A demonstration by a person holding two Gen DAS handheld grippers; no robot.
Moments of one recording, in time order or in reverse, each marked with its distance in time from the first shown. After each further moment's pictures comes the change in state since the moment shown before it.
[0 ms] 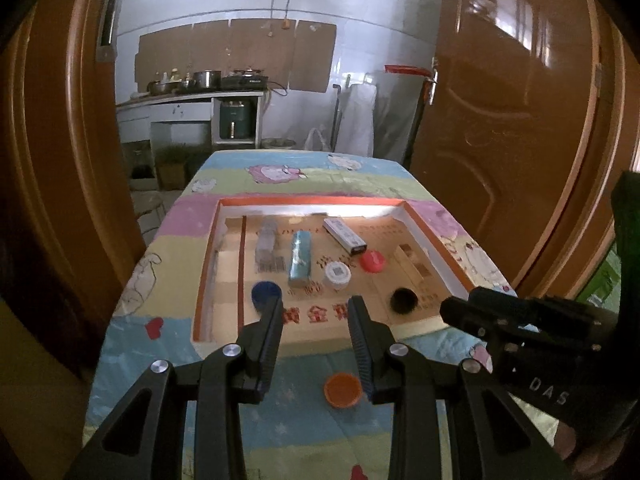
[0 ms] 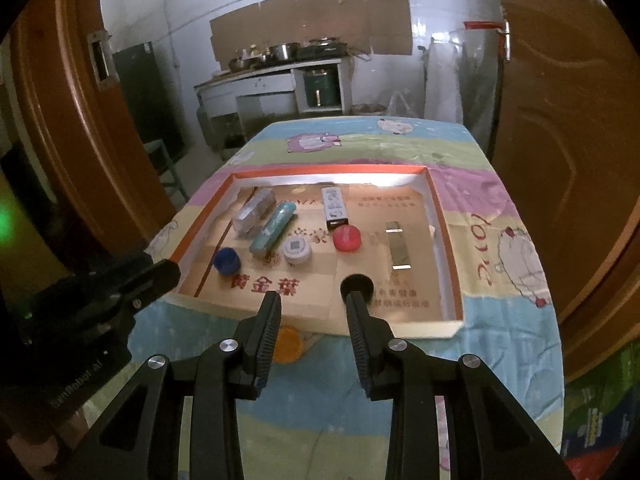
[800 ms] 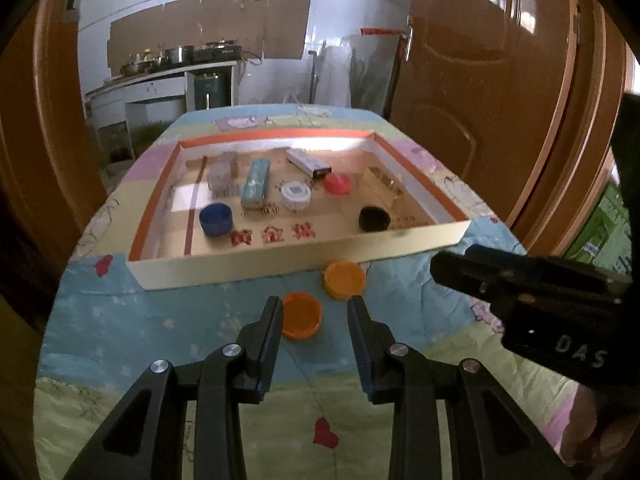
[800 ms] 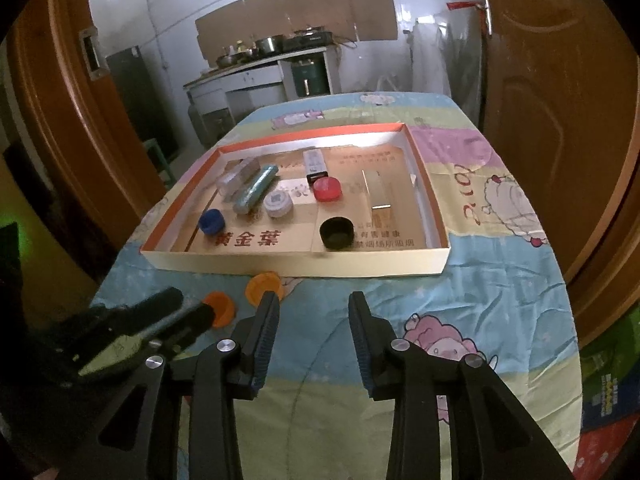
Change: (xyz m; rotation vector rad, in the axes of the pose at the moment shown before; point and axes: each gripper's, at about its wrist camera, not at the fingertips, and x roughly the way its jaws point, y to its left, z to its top) left arm 0.031 -0.029 -0.055 0.065 0.119 -0.043; right arm 0.001 -0.020 -0.044 0.063 0.031 0.008
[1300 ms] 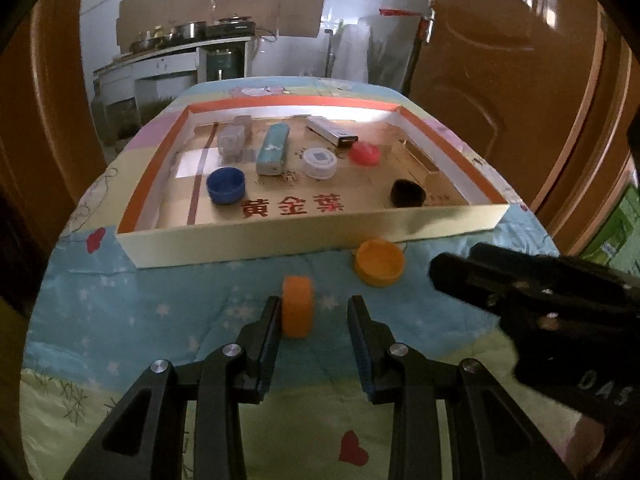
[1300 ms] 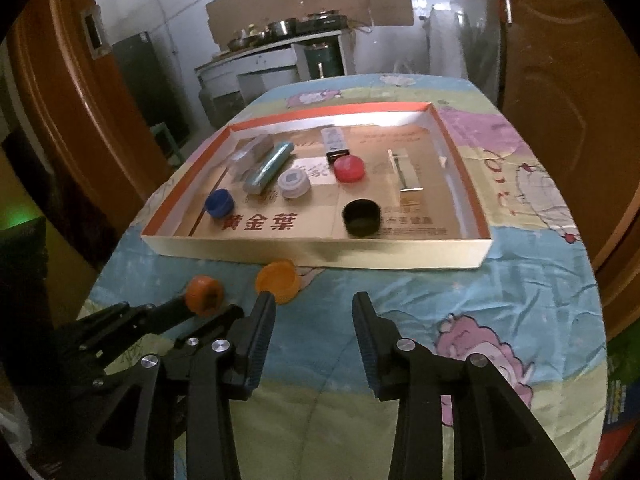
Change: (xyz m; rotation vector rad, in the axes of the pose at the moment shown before) left arm 0.026 0.017 -0.005 -0.057 0.070 0.036; right arm 0.030 0.011 0.000 -0.030 0.063 0.049
